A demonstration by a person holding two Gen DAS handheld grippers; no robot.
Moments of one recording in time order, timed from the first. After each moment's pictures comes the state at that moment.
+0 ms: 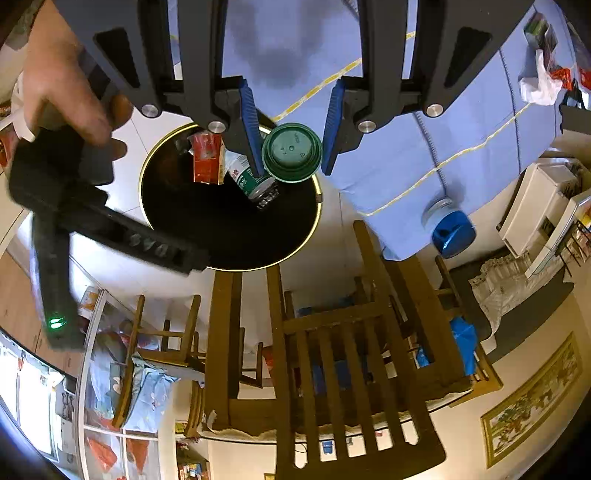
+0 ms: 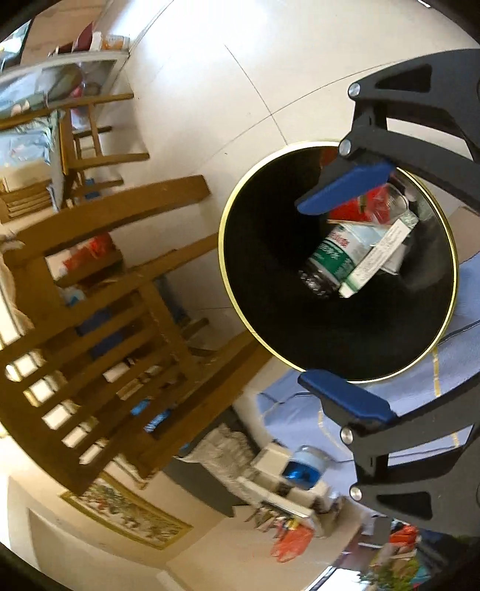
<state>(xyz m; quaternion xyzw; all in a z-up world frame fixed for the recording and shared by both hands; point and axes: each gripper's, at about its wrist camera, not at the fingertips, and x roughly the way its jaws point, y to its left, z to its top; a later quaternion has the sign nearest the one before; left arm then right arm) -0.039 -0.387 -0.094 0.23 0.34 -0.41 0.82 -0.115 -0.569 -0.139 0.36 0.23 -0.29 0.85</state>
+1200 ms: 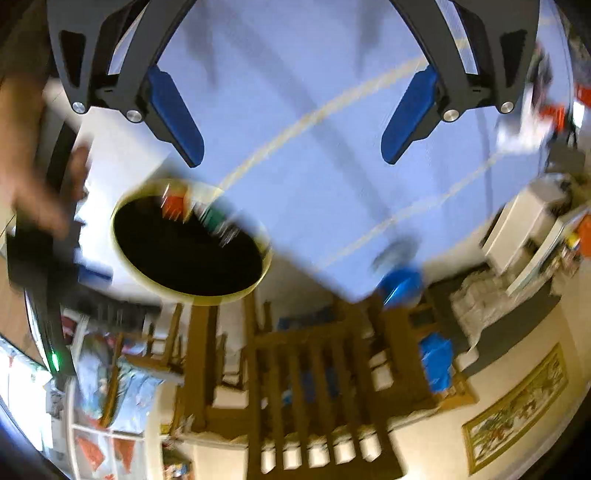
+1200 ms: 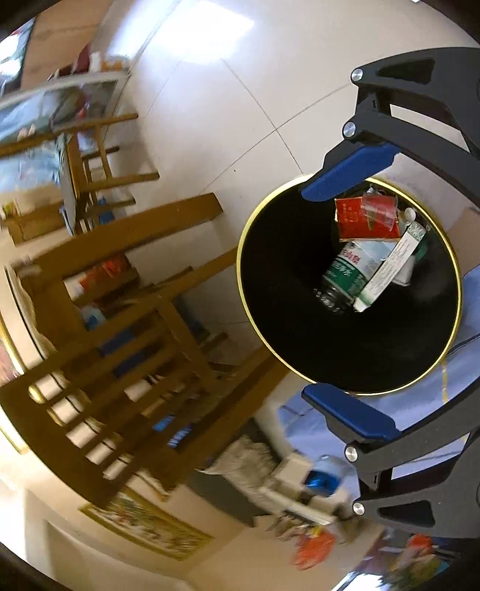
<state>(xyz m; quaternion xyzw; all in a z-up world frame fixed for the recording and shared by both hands) -0.029 -0.280 -0.120 0.23 0.35 -0.37 0.83 -0.117 -0.565 -0.137 0.34 0.24 -0.31 0.85</state>
